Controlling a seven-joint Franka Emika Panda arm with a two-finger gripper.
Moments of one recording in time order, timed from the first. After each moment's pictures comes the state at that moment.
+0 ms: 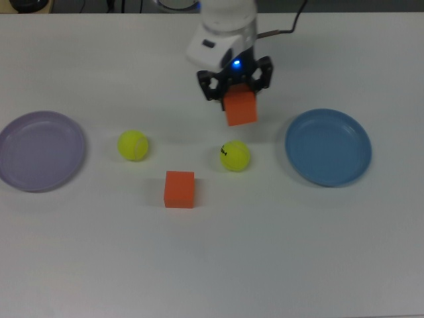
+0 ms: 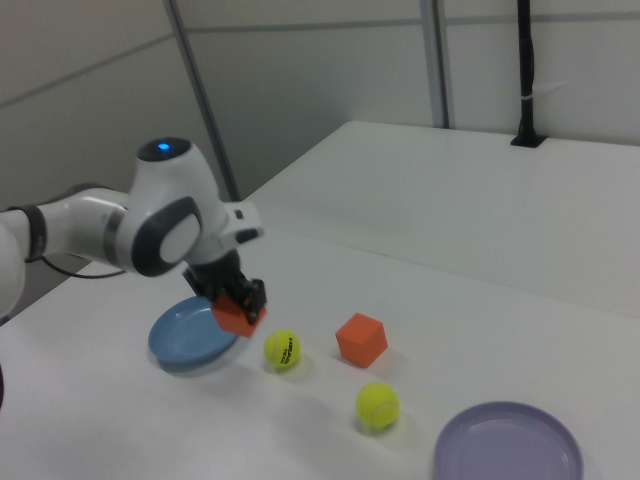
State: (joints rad) arm 0.34 0.11 0.11 -1.90 0.11 2.19 -0.01
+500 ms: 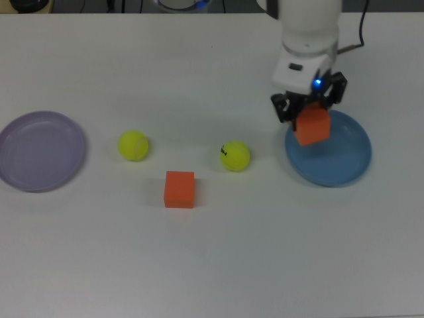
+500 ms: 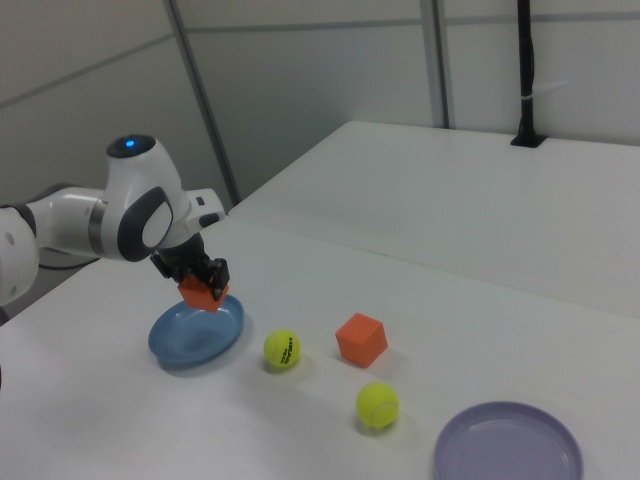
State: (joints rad) arm 0.52 0.32 0.11 -1.71 0.11 2.27 0.05
